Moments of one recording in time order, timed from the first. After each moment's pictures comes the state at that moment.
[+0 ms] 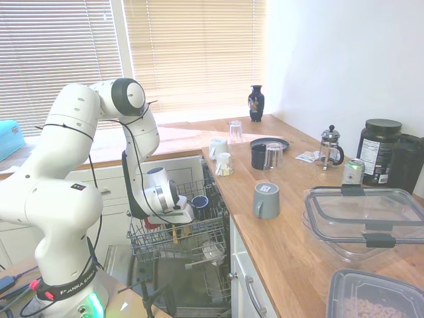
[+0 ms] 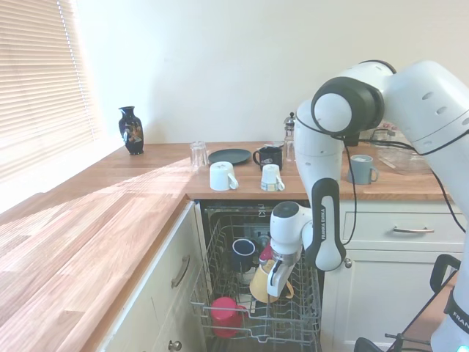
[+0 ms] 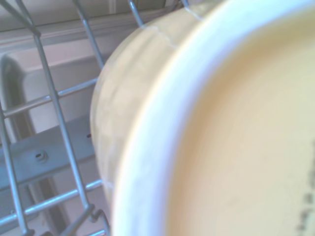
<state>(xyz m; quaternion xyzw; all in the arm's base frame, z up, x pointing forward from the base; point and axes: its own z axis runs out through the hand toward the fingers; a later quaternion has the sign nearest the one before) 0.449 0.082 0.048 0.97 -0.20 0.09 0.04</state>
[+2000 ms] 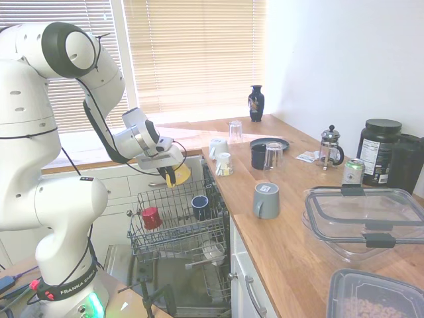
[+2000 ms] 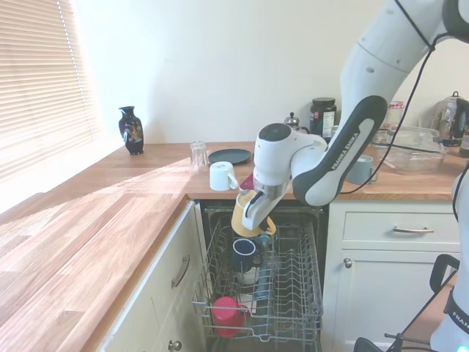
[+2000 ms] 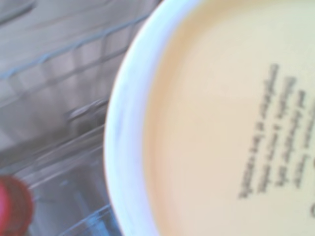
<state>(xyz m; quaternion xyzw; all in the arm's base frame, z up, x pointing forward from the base) 0.458 0.113 0.309 0.94 -0.27 0.21 0.04</state>
